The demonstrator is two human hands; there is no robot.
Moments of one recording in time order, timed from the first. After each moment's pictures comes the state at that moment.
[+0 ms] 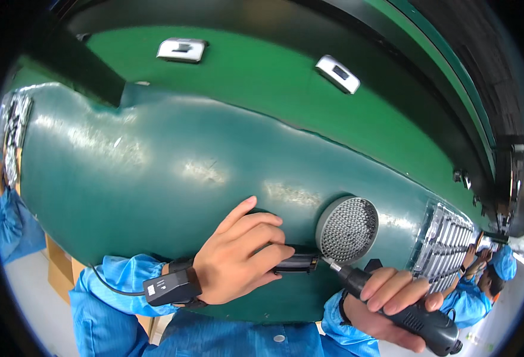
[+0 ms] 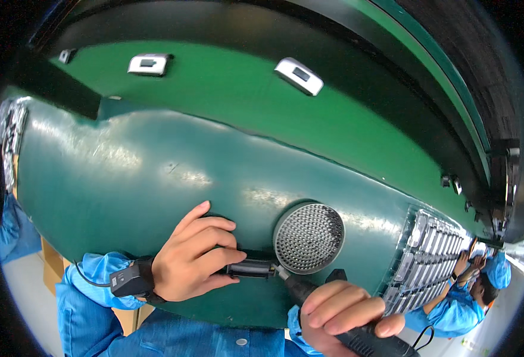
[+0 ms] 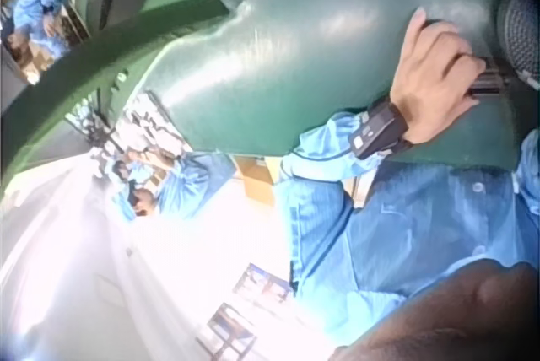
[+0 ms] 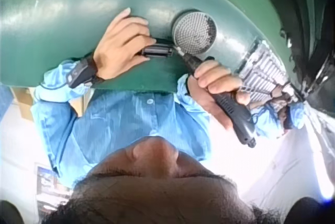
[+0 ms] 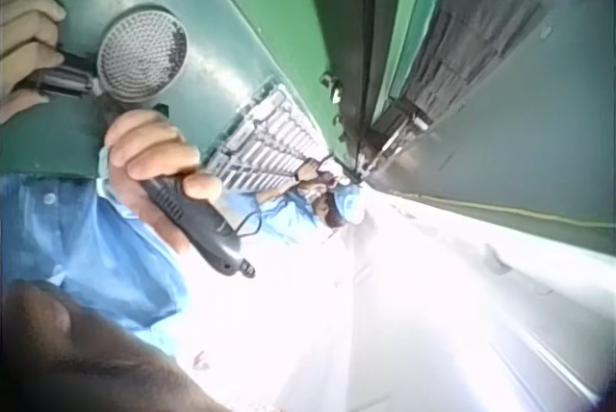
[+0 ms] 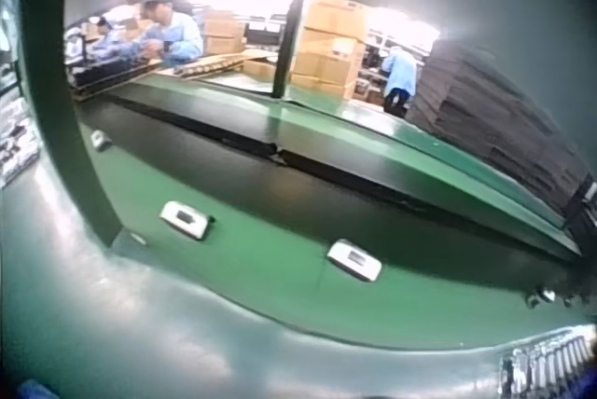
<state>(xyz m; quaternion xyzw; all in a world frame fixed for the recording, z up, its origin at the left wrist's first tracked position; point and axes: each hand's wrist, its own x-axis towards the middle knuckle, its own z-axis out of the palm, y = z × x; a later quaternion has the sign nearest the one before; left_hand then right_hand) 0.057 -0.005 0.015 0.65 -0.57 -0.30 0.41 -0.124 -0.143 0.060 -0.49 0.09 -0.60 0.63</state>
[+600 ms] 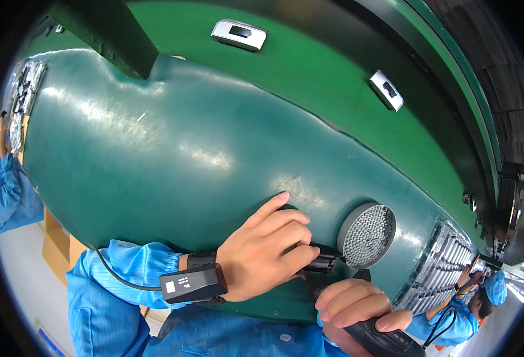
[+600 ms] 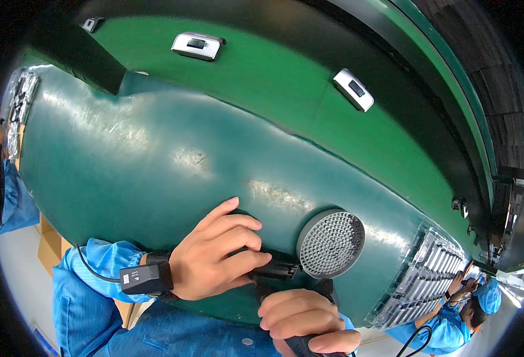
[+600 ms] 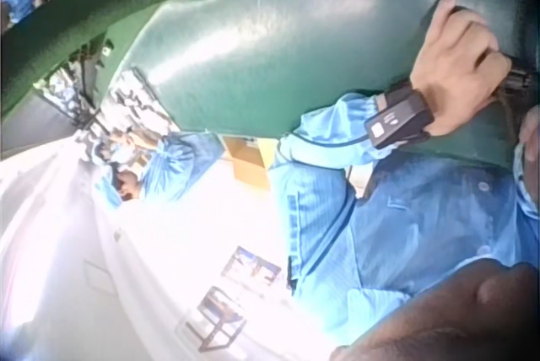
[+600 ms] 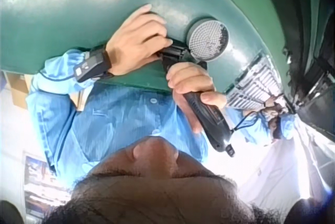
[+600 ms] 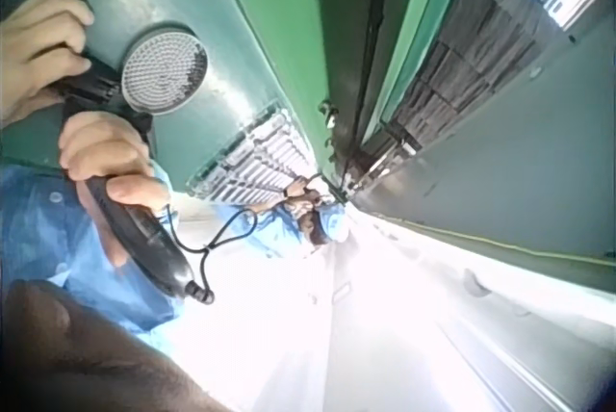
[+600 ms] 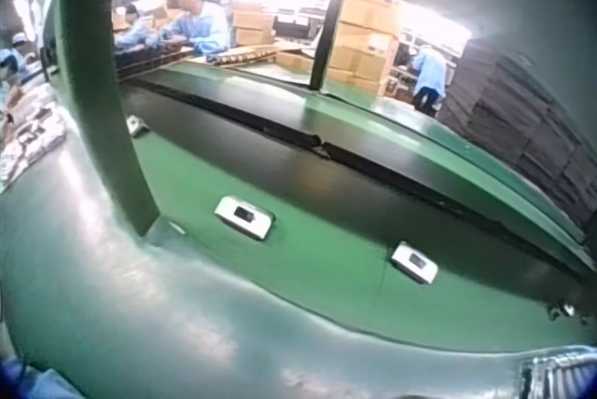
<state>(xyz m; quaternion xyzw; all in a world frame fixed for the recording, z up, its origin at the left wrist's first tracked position) 0.050 0.001 0.006 0.65 -0.56 -0.25 0.43 -0.104 -0.114 0.049 -0.57 -0.02 -0.39 0.72</state>
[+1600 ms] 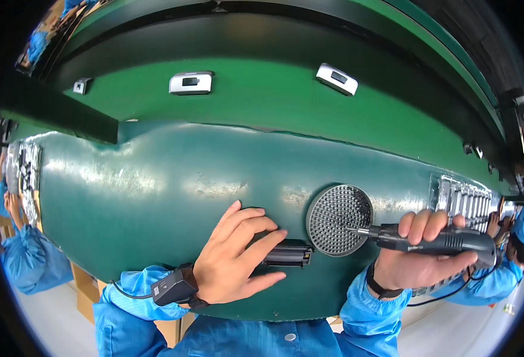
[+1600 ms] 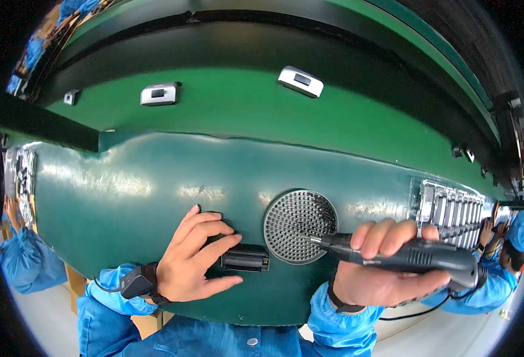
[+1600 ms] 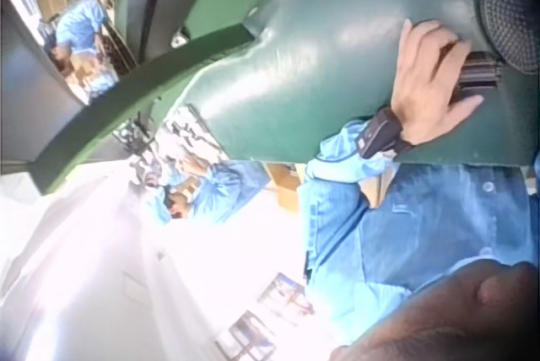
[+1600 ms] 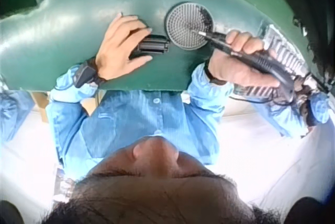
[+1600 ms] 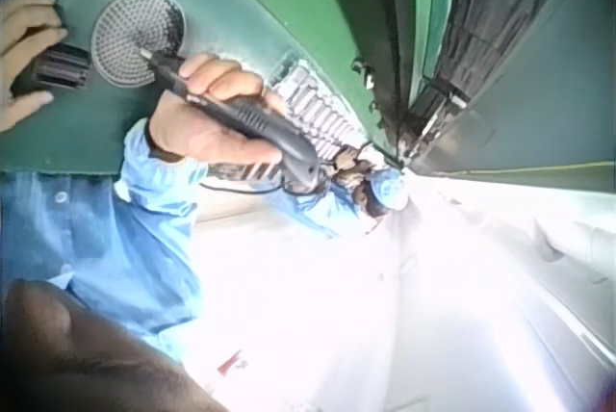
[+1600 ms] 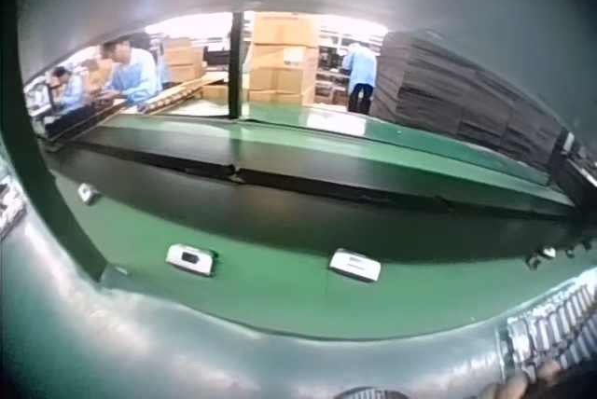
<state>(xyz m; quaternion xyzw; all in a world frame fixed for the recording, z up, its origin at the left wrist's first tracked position) 0.055 -0.012 0.036 0.68 -0.58 -0.28 0.34 -0.145 -0.199 0.043 -0.40 0.23 -0.62 0.63</state>
